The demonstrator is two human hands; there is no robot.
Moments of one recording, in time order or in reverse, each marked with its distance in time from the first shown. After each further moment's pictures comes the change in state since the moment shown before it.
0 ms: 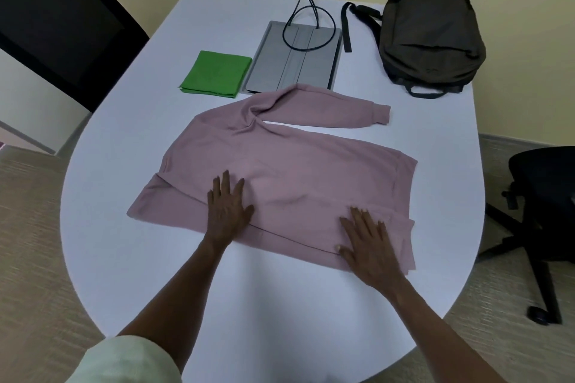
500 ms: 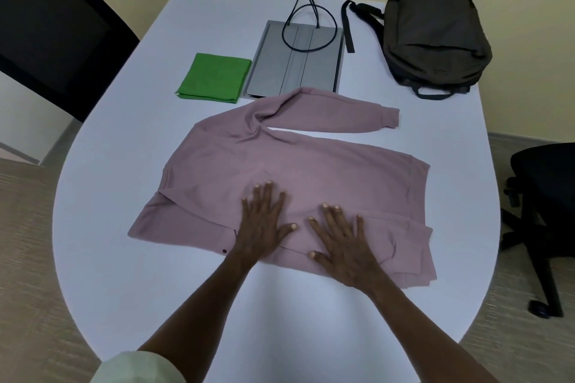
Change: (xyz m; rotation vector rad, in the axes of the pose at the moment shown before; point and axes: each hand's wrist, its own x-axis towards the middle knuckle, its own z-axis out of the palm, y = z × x) left_hand 0.012 0.021 0.027 0.033 -0.099 0.324; right_hand 0.051 -0.079 -0.010 -0.089 -0.185 -0.137
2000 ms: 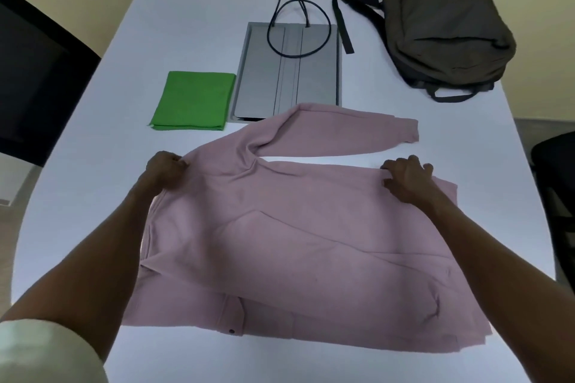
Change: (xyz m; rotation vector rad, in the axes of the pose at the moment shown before) left_hand 0.193 -0.225 -0.136 -0.381 -0.004 -0.595; right_hand 0.169 0.170 -0.086 0.038 0.085 0.450
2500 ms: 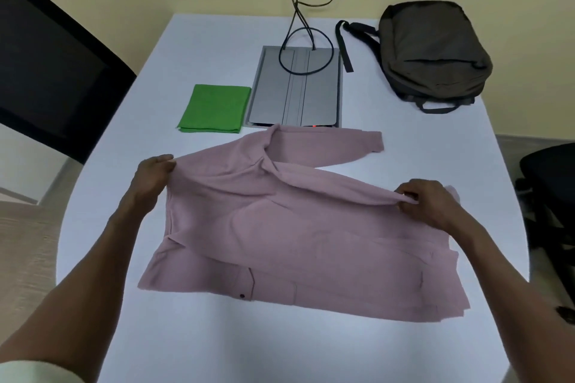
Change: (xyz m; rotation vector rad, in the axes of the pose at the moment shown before) left_hand -0.104 -0.046 -0.058 -0.594 0.040 0.084; right_hand -0.122 0.020 -0.045 0.398 0.139 -0.255
